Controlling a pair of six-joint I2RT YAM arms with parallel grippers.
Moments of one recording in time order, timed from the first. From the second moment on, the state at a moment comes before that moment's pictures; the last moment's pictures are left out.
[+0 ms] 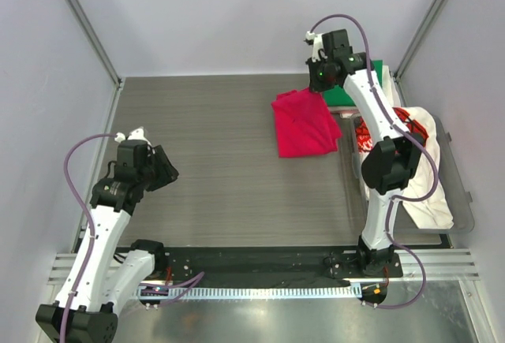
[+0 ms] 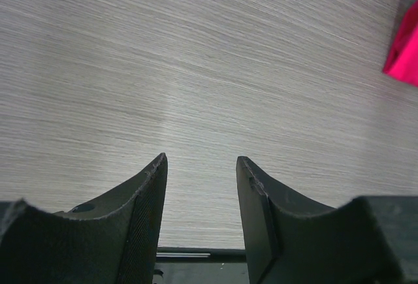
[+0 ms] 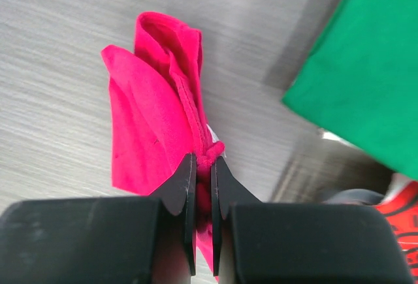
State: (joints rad) left arm -0.15 0.80 0.86 -0.84 -0.03 -0.52; right arm 0.24 2.01 2.09 -0.89 -0.05 -0.07
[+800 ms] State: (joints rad) left arm -0.15 0.75 0.86 -0.85 -0.11 -0.53; right arm 0.07 2.04 2.47 -0.92 -0.13 -0.13
